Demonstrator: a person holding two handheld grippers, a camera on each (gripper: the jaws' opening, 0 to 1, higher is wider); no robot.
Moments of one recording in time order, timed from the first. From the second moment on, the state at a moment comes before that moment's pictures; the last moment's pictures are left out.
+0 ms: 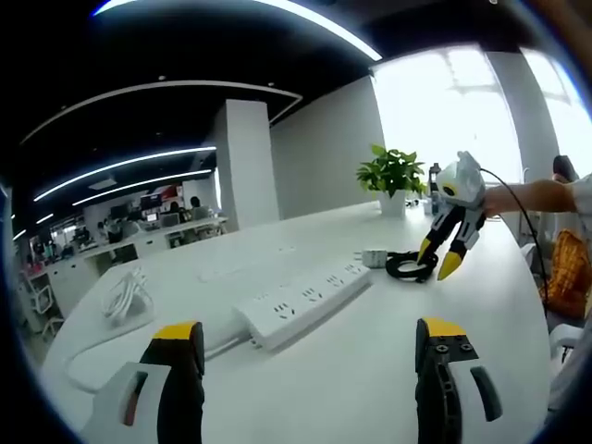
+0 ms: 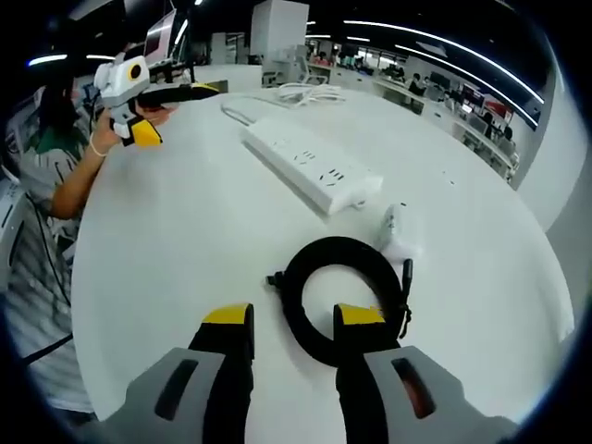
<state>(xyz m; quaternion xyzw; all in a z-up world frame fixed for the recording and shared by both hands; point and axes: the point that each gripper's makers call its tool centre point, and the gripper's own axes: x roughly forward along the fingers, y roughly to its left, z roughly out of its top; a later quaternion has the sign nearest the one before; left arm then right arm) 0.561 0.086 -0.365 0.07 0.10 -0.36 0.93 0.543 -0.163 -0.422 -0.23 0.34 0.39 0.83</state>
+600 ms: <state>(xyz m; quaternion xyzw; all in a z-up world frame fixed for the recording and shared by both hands) 0.561 0.083 -0.363 0.07 0.10 -0.36 0.93 0.540 -0.166 -0.427 -0.26 0.36 0.39 0.81</state>
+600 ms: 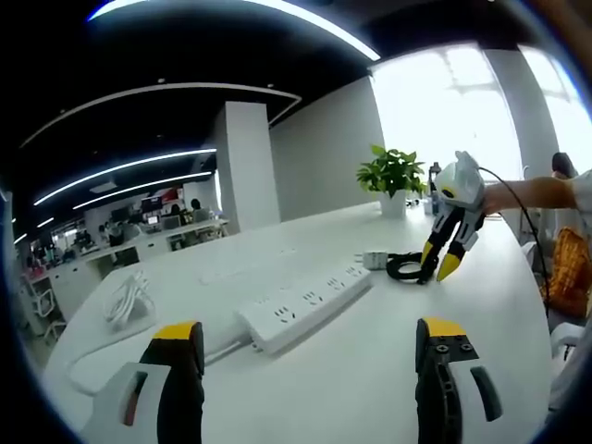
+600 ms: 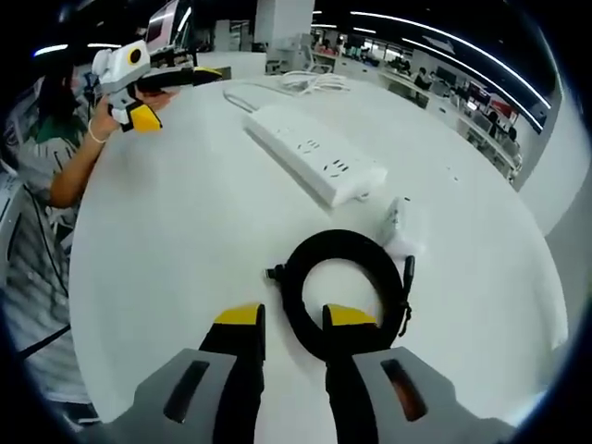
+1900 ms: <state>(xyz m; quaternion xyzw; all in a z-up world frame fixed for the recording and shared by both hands) 0.559 0.084 -0.358 0.07 0.10 -0.36 0.93 0.560 -0.140 -0.390 -0.16 0.29 0.39 0.86</state>
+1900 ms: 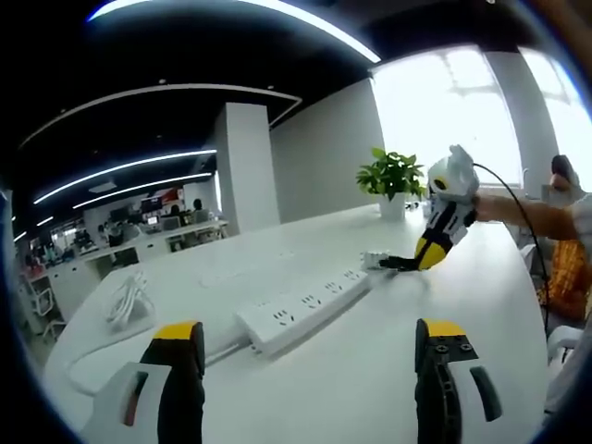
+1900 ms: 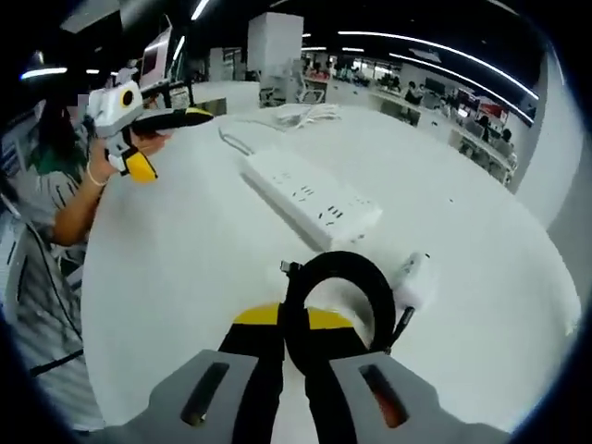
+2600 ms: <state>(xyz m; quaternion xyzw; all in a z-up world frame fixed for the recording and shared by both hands) 0.554 0.069 -0.359 0.06 0.10 -0.38 0.92 0.577 -0.139 -0.315 0.09 0.11 0.36 0.92</state>
